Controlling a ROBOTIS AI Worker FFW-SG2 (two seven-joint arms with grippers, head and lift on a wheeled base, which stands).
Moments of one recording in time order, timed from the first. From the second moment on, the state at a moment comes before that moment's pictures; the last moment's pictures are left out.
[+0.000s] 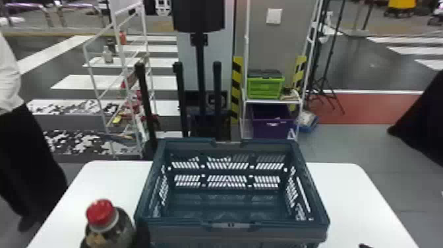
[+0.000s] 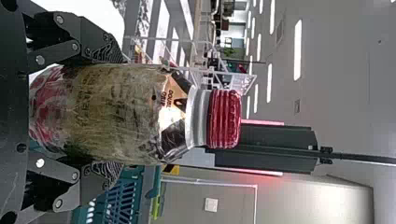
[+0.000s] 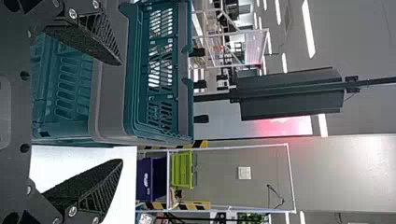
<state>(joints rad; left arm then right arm) 0.71 0.14 -0.19 -2.24 0.03 -0.07 0.39 0.77 -0.20 0.01 -2.17 -0.20 -0.09 0.10</state>
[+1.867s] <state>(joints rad) -0.60 0.16 -0.47 -1.37 -0.10 0.99 -0.74 0.78 -0.13 -0.01 -2.14 -0.15 -0.09 0.10</state>
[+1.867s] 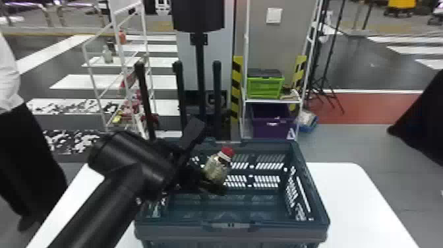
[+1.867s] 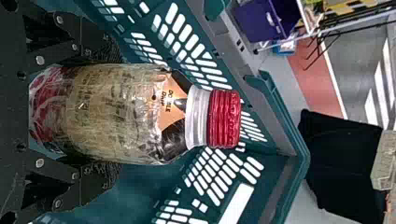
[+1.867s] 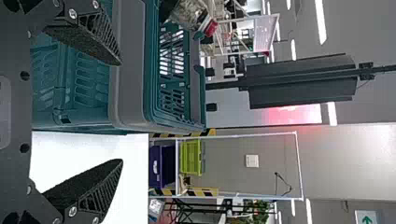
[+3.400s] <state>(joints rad) -0.76 0.00 -0.63 -0.85 -0.35 0.62 -0.84 0.79 -0.12 -0.01 -2.13 -0.15 -0.10 0.10</state>
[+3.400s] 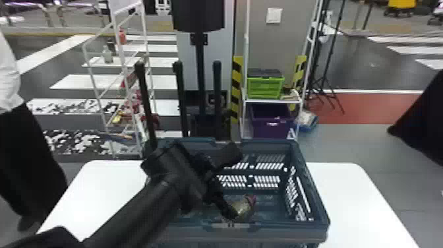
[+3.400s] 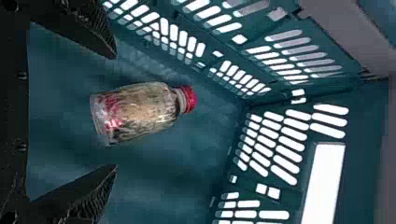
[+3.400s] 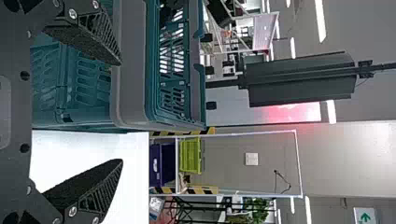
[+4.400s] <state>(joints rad) -0.15 0.26 -0.10 -2.18 -0.03 1.19 -0.33 0.79 -0.14 -0.01 -2.15 -0.16 -0.11 0.10</state>
